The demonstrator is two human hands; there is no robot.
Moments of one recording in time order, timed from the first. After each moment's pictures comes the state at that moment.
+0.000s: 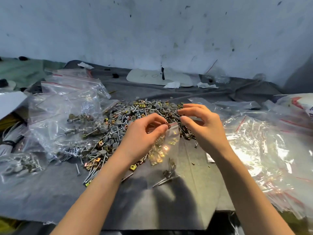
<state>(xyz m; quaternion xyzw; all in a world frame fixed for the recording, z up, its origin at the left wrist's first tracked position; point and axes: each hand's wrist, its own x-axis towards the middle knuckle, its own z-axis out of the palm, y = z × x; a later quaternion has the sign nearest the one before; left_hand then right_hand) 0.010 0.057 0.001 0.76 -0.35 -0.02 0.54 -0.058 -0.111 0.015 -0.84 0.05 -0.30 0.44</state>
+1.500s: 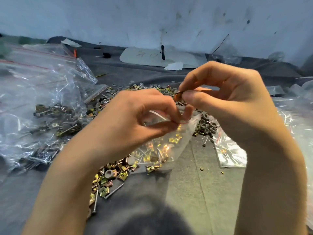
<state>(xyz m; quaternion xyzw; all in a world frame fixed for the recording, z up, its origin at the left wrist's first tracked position) 0.034 0.055 0.035 0.73 -0.51 -0.06 0.46 -0.040 -0.117 0.049 -0.78 -0.13 -0.24 0.56</state>
